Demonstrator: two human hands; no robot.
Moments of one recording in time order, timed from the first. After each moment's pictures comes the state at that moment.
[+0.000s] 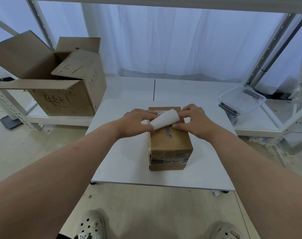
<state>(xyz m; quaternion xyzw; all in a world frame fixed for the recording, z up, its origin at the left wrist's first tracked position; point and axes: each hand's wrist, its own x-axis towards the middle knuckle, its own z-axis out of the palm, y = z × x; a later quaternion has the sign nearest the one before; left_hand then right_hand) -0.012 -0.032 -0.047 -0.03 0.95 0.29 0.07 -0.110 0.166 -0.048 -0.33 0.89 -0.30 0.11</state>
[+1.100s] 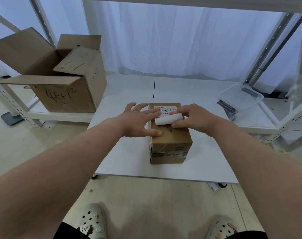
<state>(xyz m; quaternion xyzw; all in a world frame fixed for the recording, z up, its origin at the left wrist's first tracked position) -0.007 -0.029 -0.052 0.04 0.99 0.00 0.10 -0.088 0.166 -0.026 -0.31 0.84 -0.37 0.24</state>
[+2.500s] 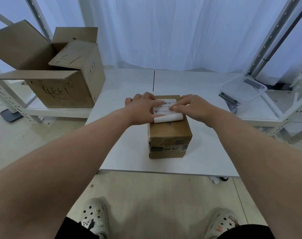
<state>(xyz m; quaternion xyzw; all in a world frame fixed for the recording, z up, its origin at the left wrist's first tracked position) -0.026 -0.014 -0.051 -0.06 0.99 0.10 0.05 -0.106 0.160 -0.041 -0.26 0.89 -0.34 0.18</state>
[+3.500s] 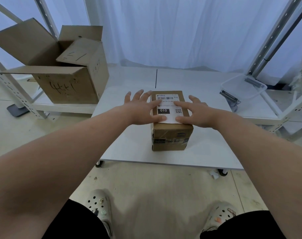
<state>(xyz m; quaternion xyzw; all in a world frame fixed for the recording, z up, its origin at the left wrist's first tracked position) 0.003 -0.009 -0.049 -0.07 0.99 0.01 0.11 -0.078 0.180 -0.039 -0.30 0.92 -0.13 0.21</state>
